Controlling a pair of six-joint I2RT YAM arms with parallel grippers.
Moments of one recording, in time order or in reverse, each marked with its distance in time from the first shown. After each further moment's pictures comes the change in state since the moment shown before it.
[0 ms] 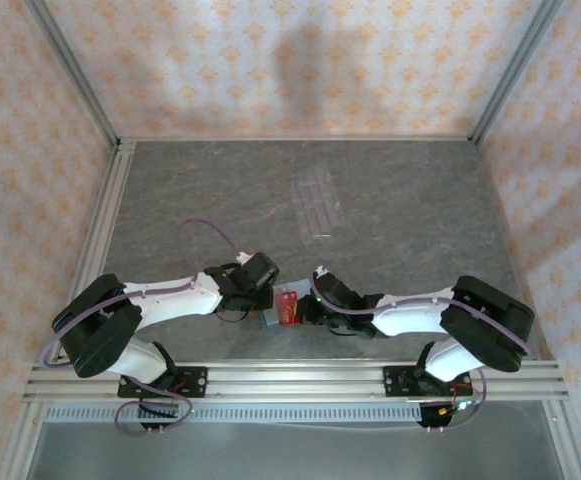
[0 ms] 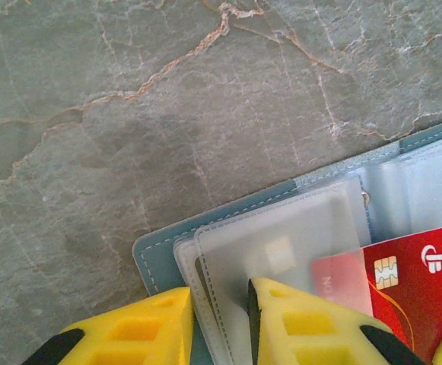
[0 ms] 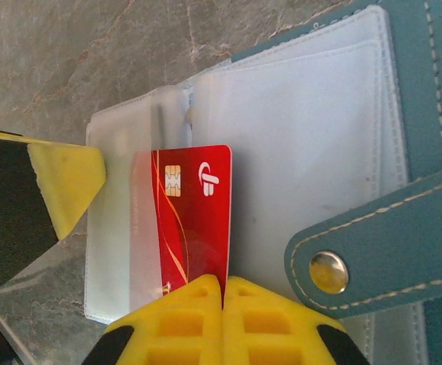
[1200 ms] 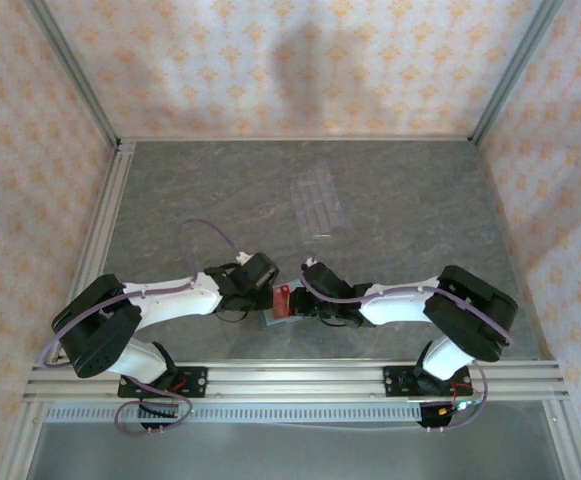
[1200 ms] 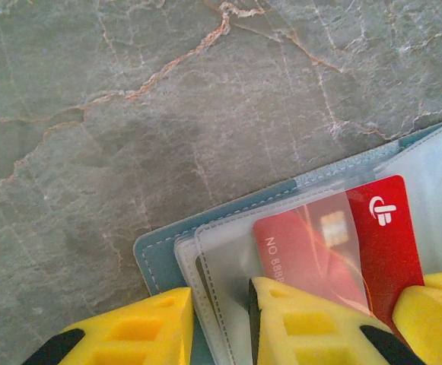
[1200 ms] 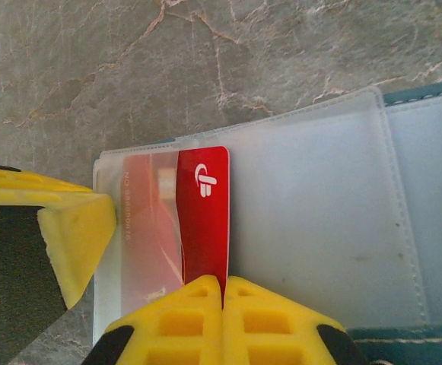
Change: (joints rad) left arm 0.000 -0.002 0.000 -0.003 0.000 0.000; right arm -0.034 0.103 0.114 -0.036 -0.030 -0.074
